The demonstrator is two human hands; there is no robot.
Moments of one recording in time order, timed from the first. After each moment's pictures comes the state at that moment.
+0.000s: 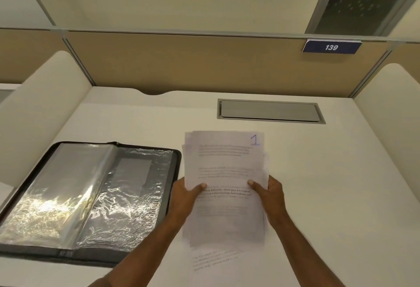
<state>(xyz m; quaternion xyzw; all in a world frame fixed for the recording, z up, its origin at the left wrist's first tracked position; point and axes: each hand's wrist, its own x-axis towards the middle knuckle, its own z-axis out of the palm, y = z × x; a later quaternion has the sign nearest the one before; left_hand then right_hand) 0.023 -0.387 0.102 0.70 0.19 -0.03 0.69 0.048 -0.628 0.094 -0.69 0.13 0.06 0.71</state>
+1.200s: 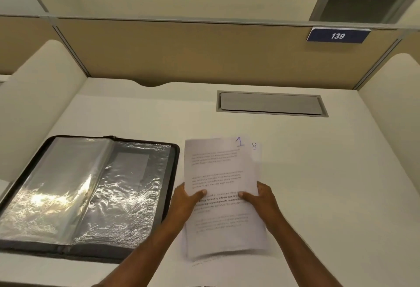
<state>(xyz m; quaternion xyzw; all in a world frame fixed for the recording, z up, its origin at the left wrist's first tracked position) 0.013 -0.385 0.073 0.71 0.22 -0.11 0.66 0.039 -0.624 0.077 -0.73 0.12 0.18 0.65</state>
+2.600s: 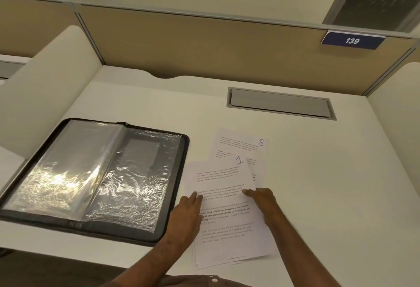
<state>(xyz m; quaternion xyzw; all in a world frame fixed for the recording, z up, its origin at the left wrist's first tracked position) -0.057 -0.374 0.015 0.99 -0.05 -0.06 0.12 0.032 -0.609 0.058 -0.76 0.26 0.25 0.54</state>
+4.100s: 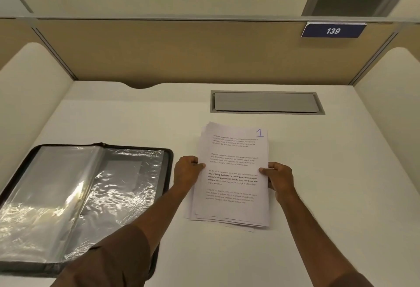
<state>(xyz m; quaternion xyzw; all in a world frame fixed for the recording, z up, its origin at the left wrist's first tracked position) 0.137 -0.391 0.042 0.83 0.22 -0.10 0.50 0.123 -0.668 0.069 -0.71 0.30 0.10 0.63</state>
